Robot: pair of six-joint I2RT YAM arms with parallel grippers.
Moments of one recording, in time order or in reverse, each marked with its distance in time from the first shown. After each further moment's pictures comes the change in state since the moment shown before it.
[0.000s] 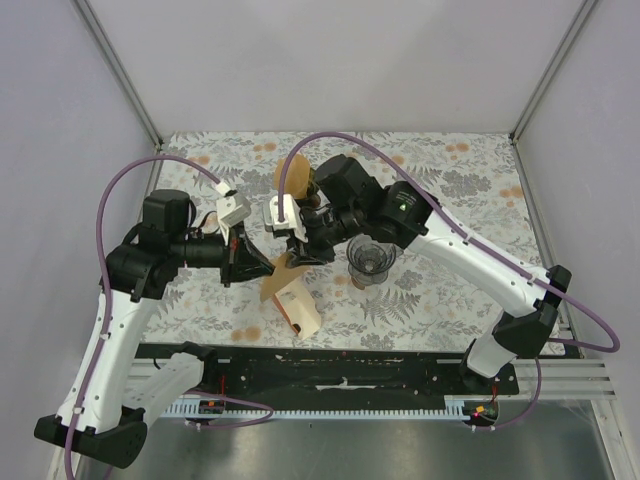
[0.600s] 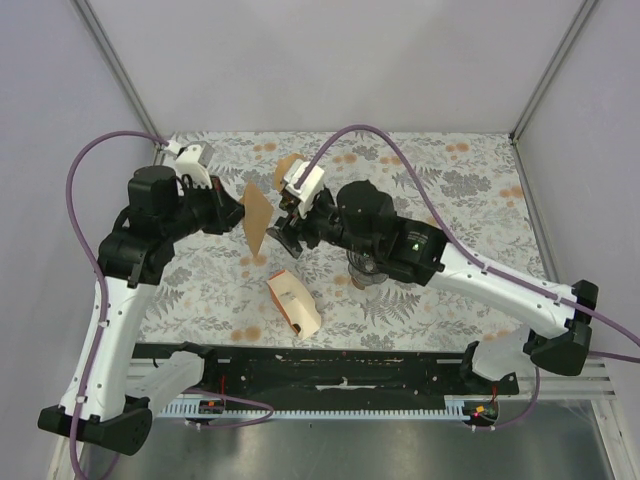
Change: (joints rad) left arm 0.039 0.077 0.110 0.182 -0.696 -0.503; right arm 0.081 -0.200 -0.318 0.619 0.682 0.432
